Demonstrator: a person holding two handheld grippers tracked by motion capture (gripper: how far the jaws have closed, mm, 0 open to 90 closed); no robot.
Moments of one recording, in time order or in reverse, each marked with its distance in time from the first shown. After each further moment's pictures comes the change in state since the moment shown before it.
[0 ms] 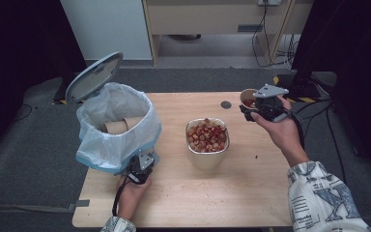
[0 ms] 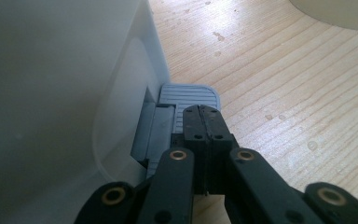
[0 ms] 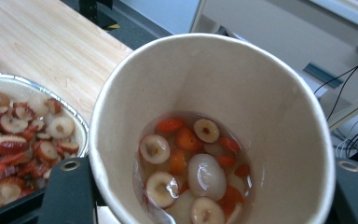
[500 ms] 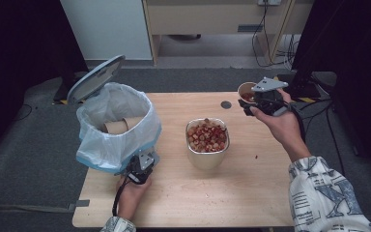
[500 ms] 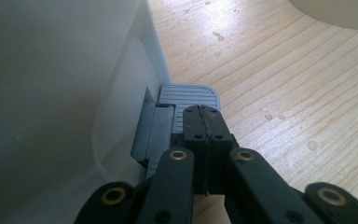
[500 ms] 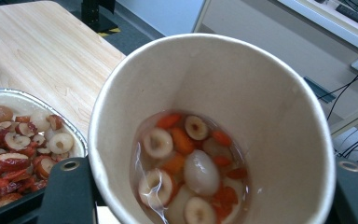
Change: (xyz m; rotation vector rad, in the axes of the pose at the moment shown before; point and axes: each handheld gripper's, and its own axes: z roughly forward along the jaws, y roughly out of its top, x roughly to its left) left arm 0.000 0.000 0.000 -0.002 0.001 0.001; right arm -0.003 0.021 -0.006 -0.018 0.000 -0.052
